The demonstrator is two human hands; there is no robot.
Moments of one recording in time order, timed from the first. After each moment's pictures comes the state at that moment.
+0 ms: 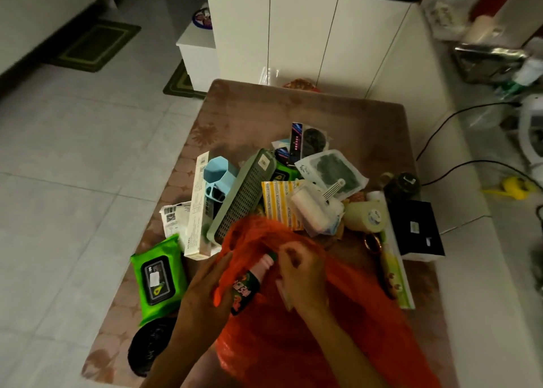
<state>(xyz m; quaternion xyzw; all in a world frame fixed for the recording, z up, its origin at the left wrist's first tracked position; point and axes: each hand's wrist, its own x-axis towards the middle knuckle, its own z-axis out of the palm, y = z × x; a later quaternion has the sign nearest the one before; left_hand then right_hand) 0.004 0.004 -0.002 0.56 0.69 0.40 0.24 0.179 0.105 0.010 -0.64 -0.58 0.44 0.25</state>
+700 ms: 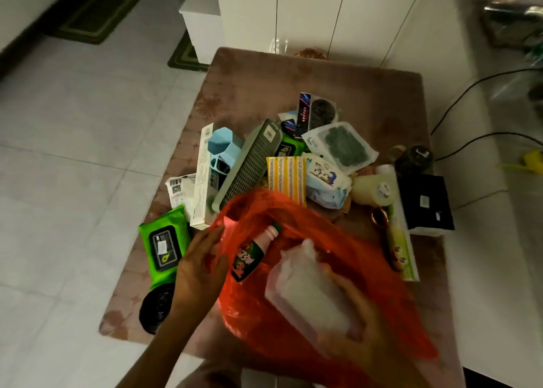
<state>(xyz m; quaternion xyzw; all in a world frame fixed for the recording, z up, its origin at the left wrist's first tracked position) 0.003 -0.003 0.010 0.51 0.73 0.39 0.23 0.289 0.021 0.102 -0.51 -0.58 0.63 0.12</state>
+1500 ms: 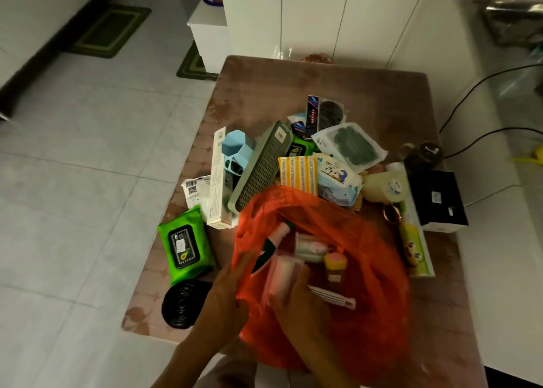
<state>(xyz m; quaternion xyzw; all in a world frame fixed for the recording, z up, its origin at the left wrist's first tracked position) 0.017 -0.055 0.004 0.55 0.70 0.30 0.34 0.174 -0.014 -0.025 -0.66 -0.67 0.32 -0.05</state>
